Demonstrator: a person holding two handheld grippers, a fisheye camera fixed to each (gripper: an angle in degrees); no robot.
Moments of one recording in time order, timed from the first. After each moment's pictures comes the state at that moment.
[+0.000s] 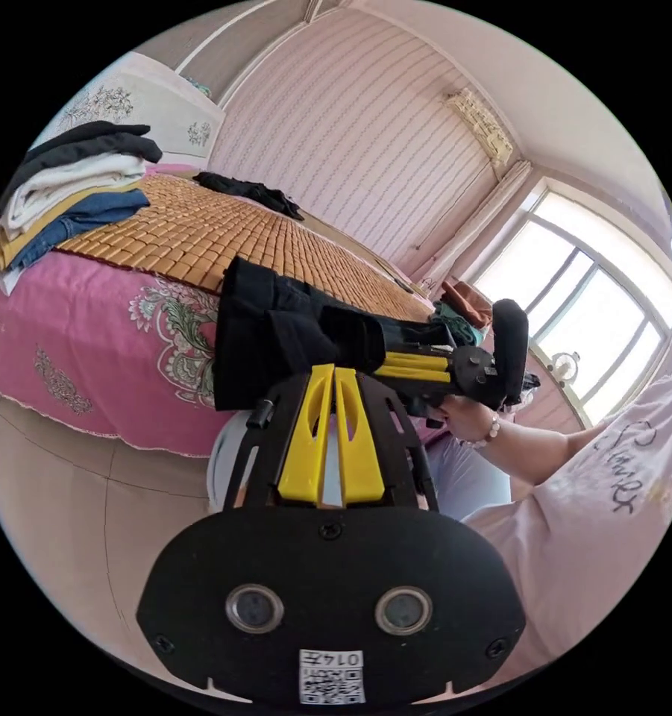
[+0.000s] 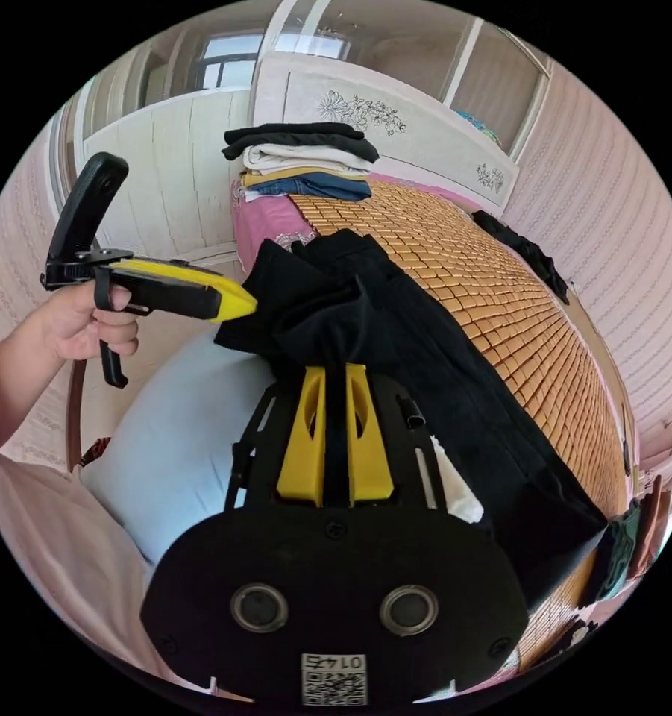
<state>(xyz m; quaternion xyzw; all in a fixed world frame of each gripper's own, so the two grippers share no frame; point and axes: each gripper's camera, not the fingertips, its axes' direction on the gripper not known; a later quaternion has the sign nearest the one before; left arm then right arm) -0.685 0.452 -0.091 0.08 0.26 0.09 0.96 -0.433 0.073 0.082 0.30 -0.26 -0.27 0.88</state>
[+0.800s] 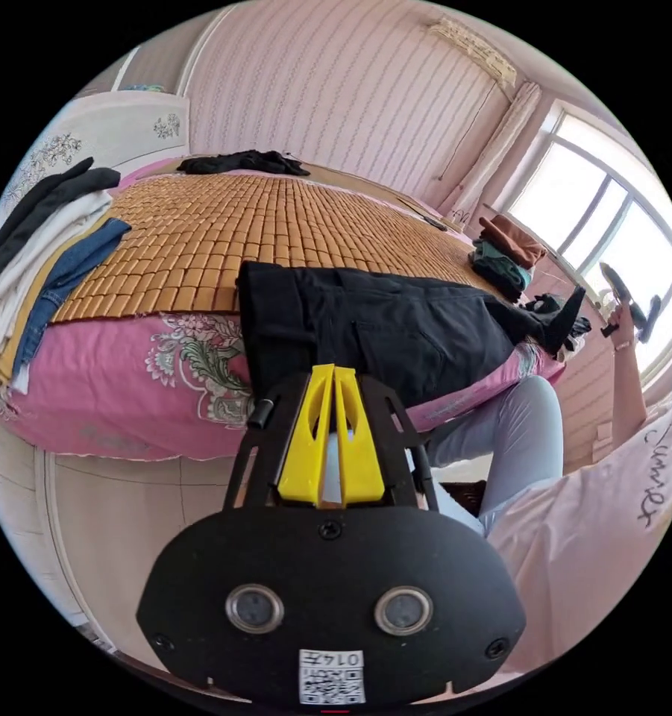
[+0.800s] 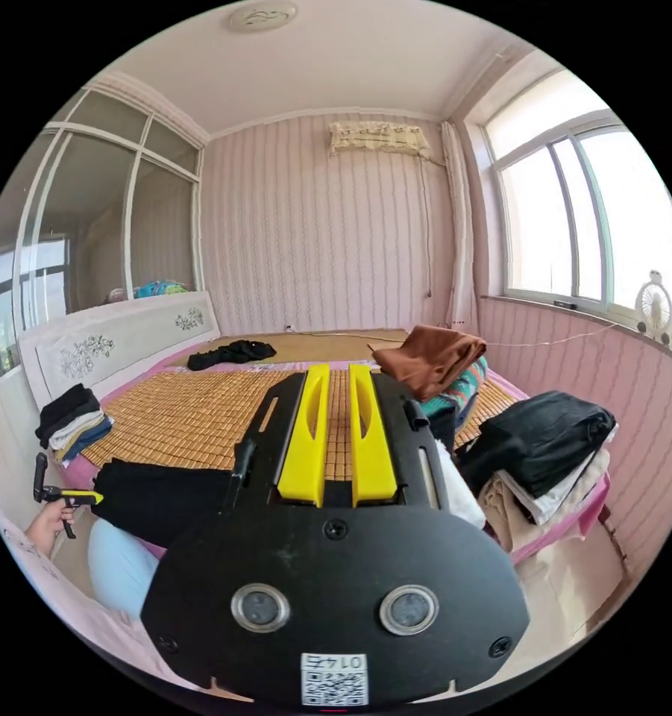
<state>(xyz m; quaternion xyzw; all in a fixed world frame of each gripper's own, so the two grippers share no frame) -0.636 0.401 -0.094 0.00 0.13 0.19 0.97 -0.009 0.211 0.028 0.46 -0.11 0.28 0.83</state>
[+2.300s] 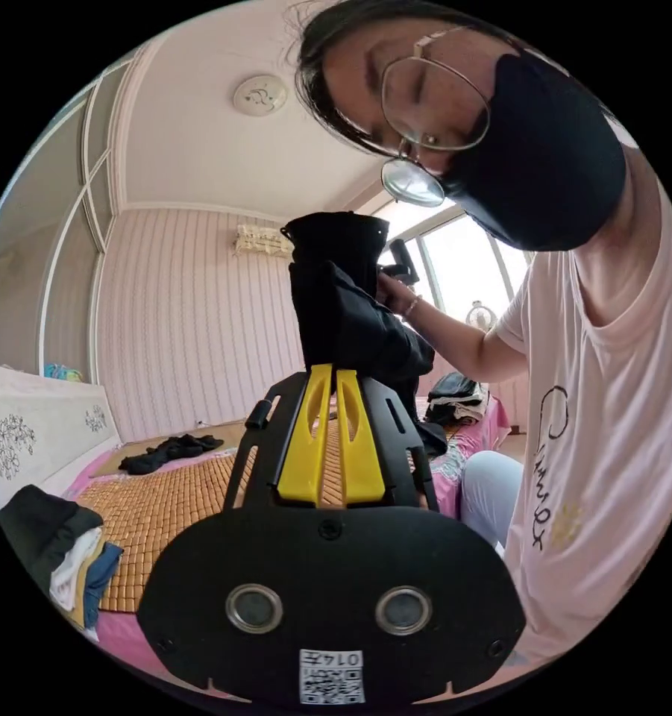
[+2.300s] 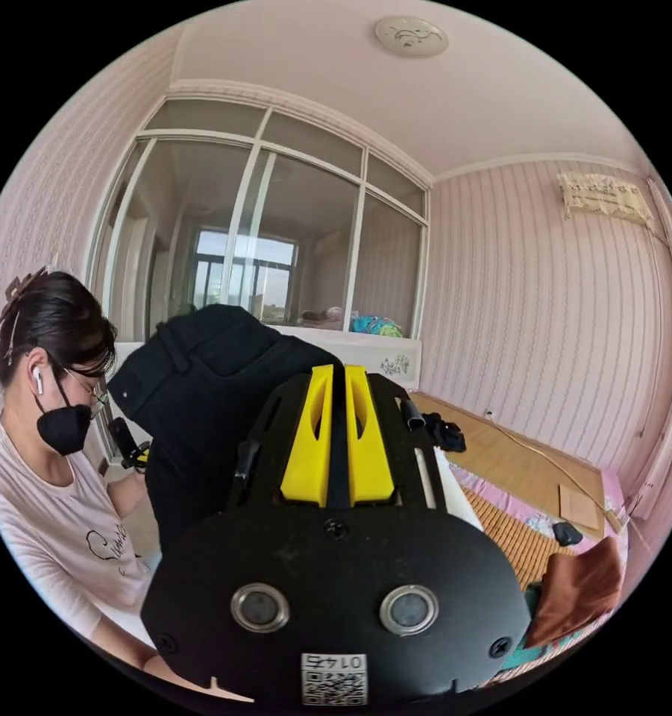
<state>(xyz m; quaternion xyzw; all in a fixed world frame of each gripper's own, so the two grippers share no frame) -0.590 0.448 -0.375 0.42 0.30 0.39 0.76 -0.018 0.047 -0.216 0.61 -0.32 -0.10 0.72</state>
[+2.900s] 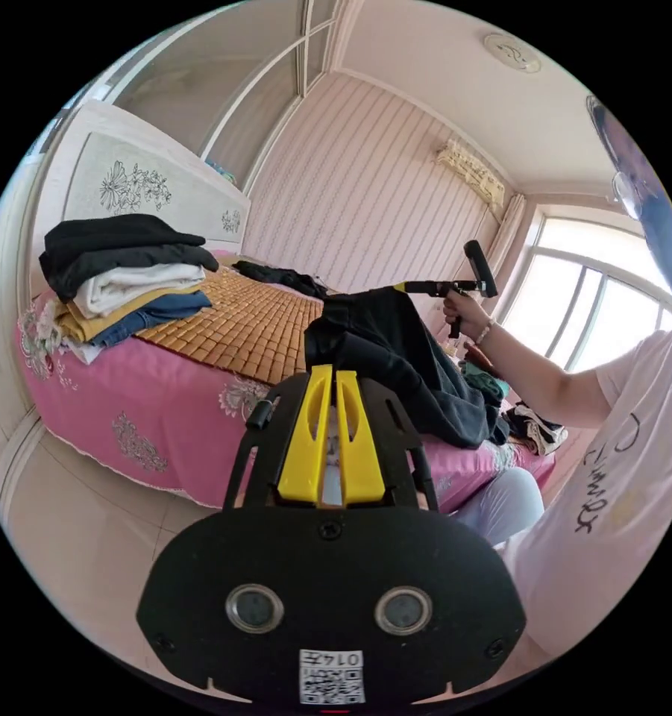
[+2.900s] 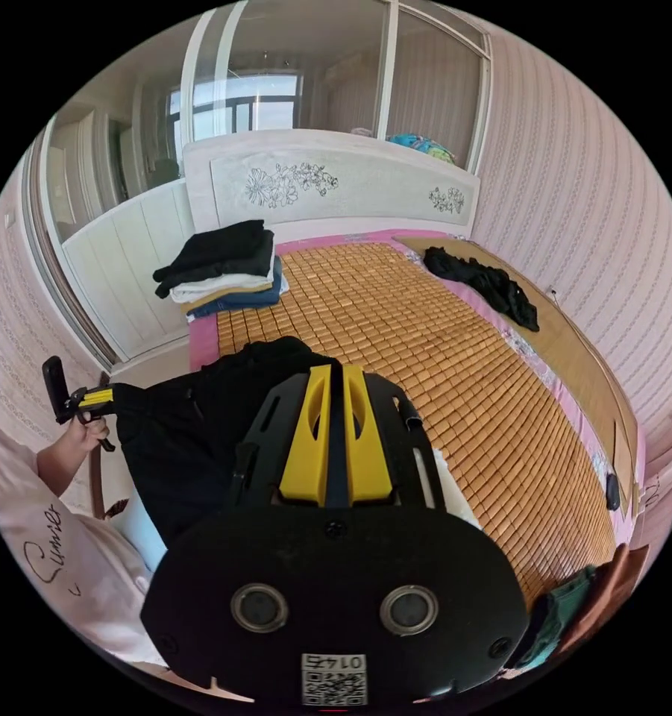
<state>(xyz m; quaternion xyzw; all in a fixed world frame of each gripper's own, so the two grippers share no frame) -0.740 0.428 -0.267 0.24 0.17 0.07 0.95 -0.262 -0.150 -0.078 0.34 -0.31 -0.22 0.86</state>
